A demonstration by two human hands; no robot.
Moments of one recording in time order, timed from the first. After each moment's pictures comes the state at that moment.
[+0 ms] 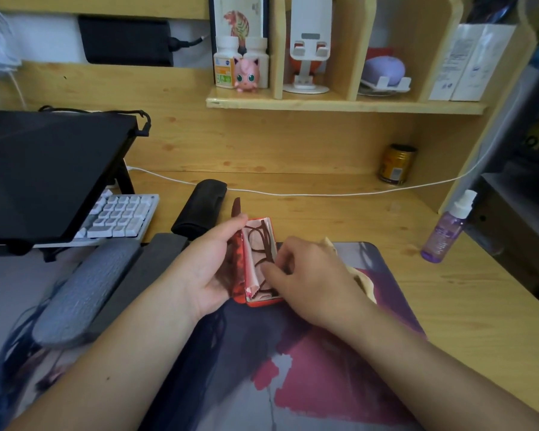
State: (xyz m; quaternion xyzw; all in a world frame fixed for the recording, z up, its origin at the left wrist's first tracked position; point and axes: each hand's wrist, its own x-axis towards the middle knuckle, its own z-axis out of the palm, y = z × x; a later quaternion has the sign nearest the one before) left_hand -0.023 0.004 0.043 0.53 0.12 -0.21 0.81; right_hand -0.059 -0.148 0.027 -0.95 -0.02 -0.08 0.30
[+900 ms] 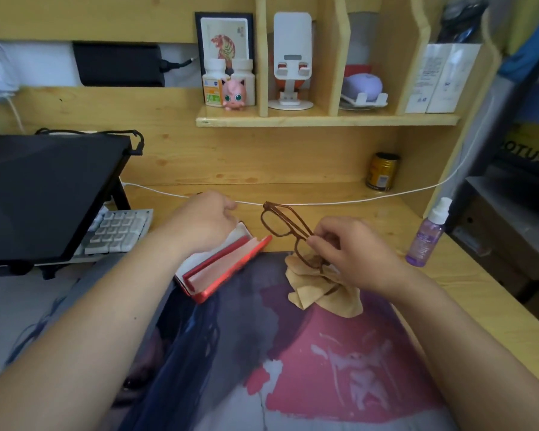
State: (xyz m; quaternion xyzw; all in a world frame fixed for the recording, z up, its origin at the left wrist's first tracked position) left_hand 0.042 0.015 0.081 0.96 -0.11 0.01 0.24; right_hand -0.033 -0.232 0.044 -0.94 -0.13 -0.17 0.26
